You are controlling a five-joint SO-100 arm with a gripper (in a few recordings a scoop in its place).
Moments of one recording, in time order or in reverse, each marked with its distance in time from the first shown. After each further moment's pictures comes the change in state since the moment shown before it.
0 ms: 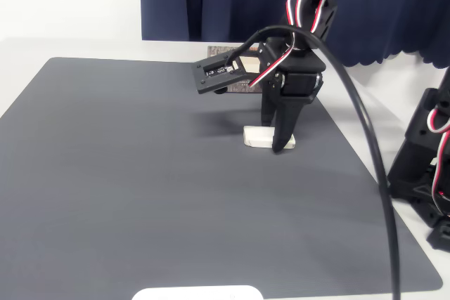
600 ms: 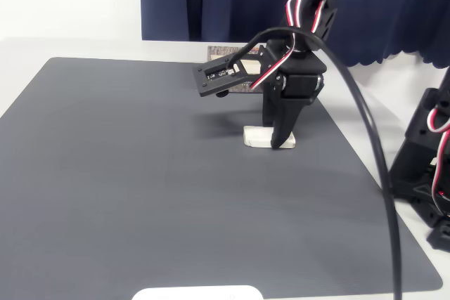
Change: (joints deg) arm -0.1 -0.7 0.7 0.2 -0.7
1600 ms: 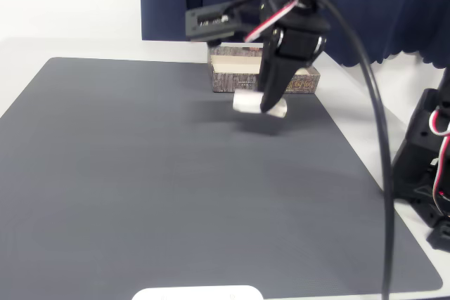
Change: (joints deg) arm -0.1 8.2 -14.9 14.2 10.1
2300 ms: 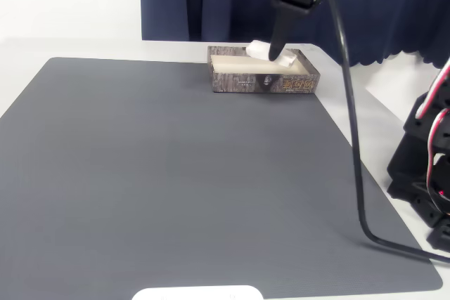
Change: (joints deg) arm 17.2 -16.6 -25.2 9.9 1.4
